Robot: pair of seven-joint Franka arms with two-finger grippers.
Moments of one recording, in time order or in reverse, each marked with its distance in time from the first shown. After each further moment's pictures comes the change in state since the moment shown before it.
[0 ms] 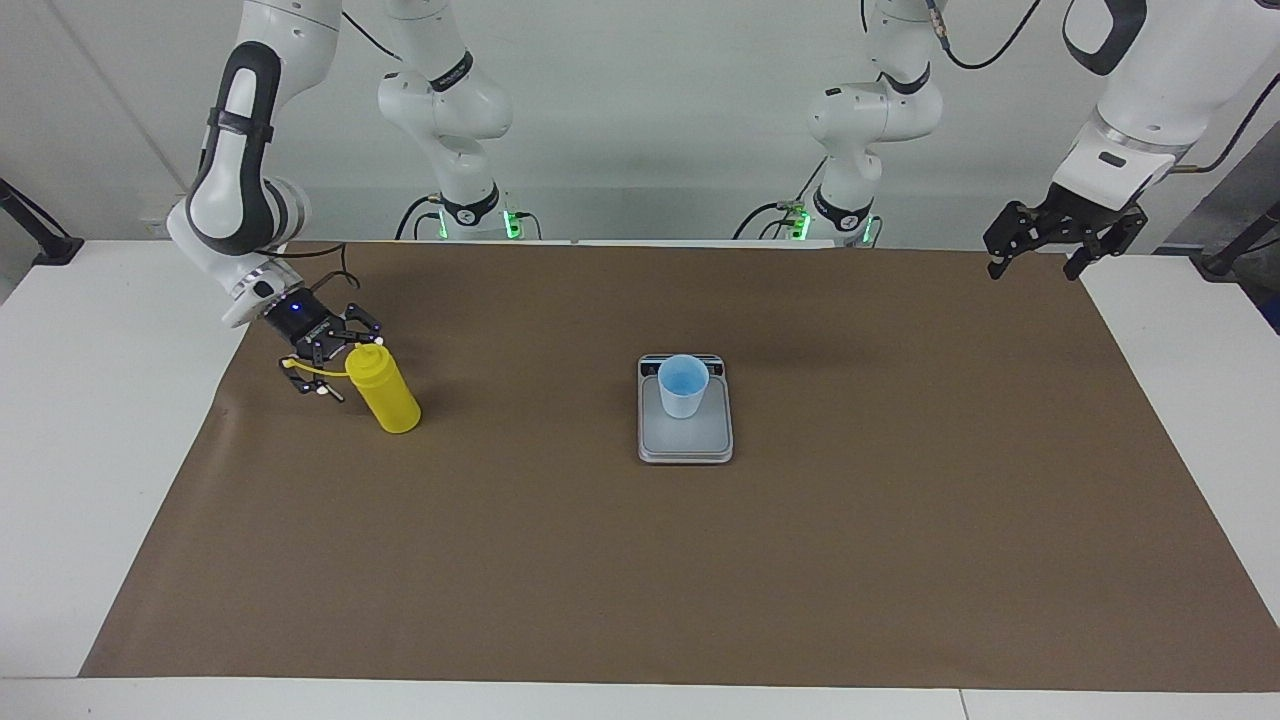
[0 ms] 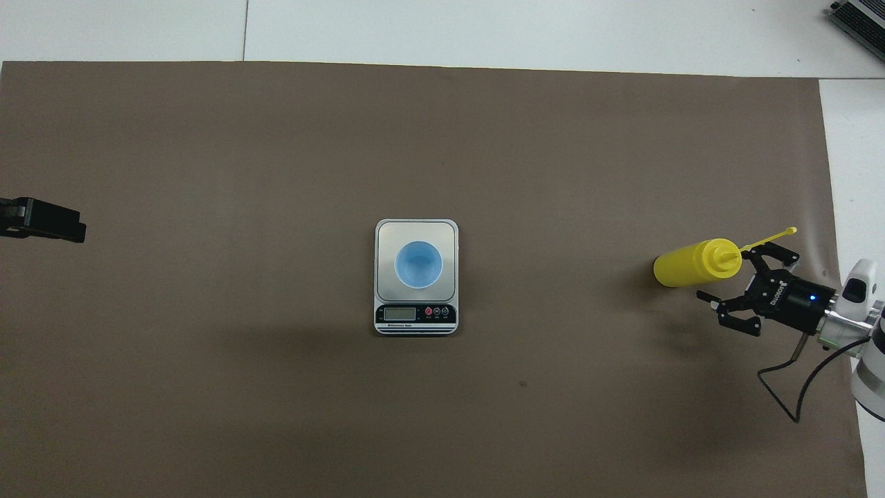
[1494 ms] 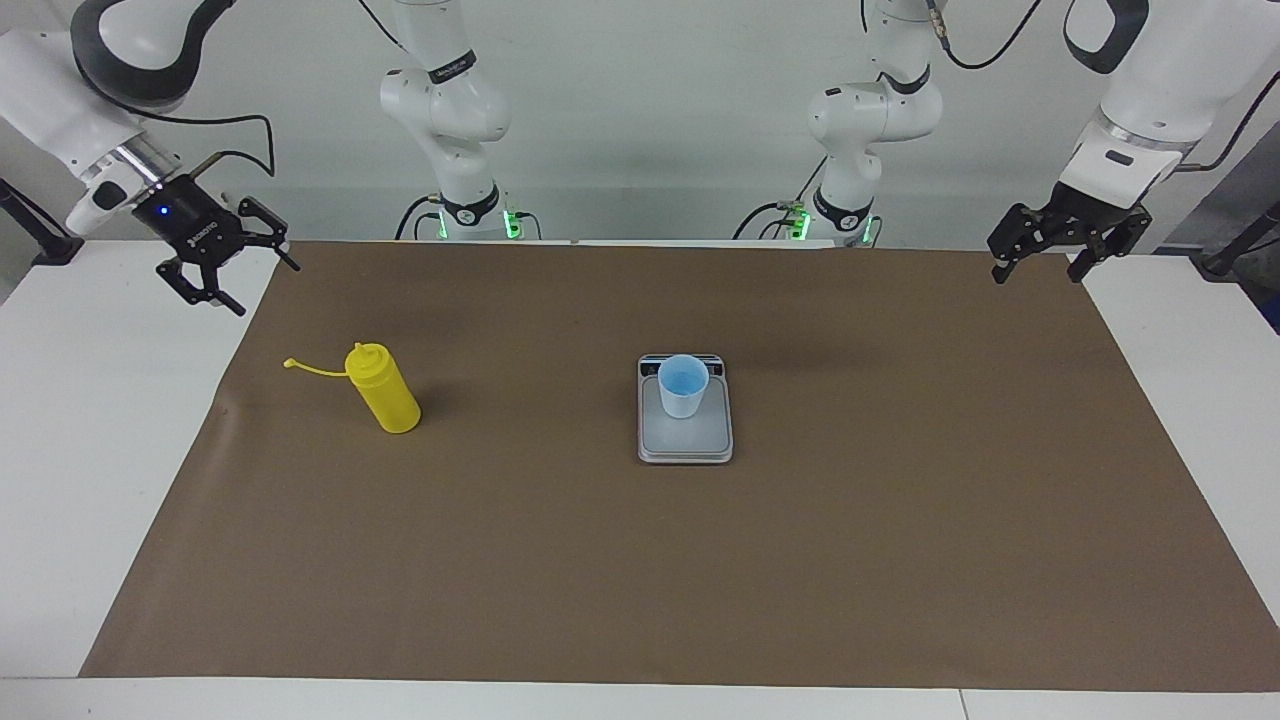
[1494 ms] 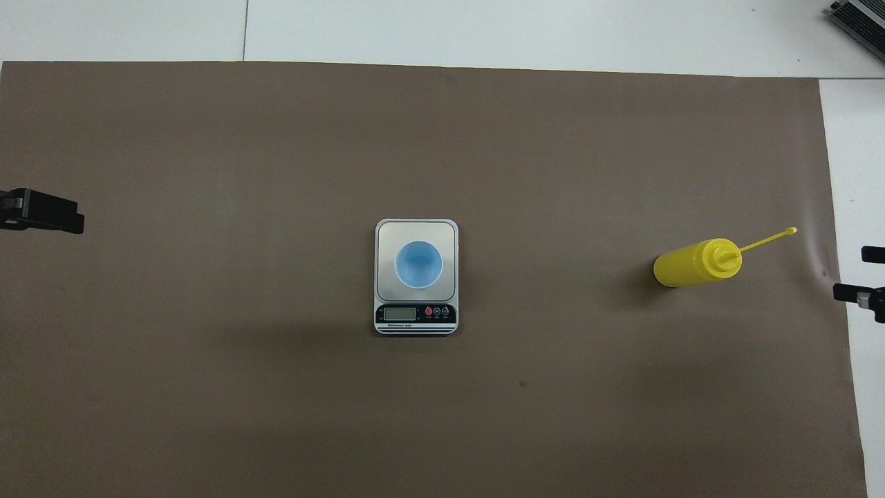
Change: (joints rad) left arm 0.001 0.000 0.001 0.000 -0.003 0.024 -0.032; right arm -0.052 -0.194 0.042 0.419 -0.613 -0.389 1.202
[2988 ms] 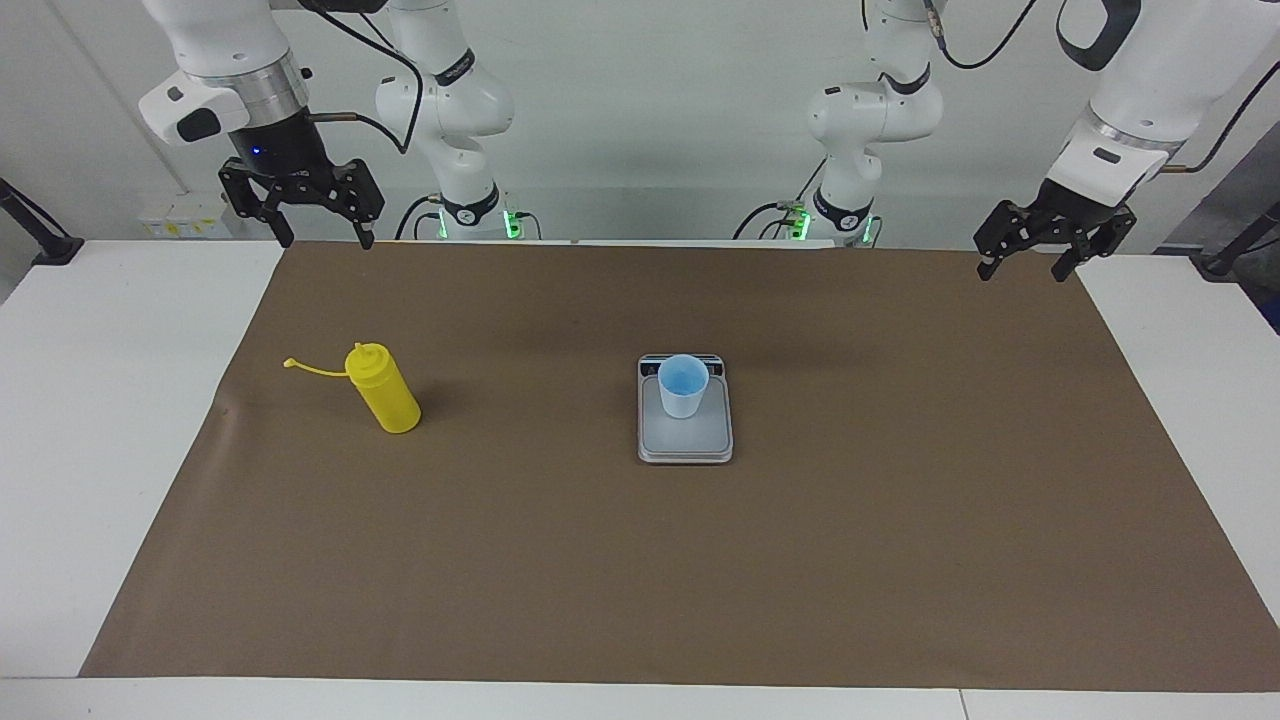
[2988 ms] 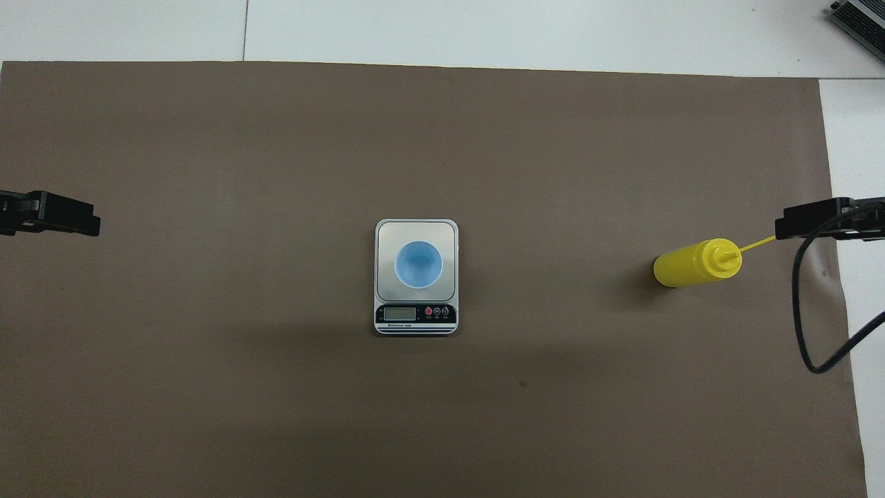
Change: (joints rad) left arm -0.037 -0.002 0.027 0.001 -0.036 -0.004 -0.009; right arm 0.251 0.105 0.238 0.434 -0.564 -0.204 1.119
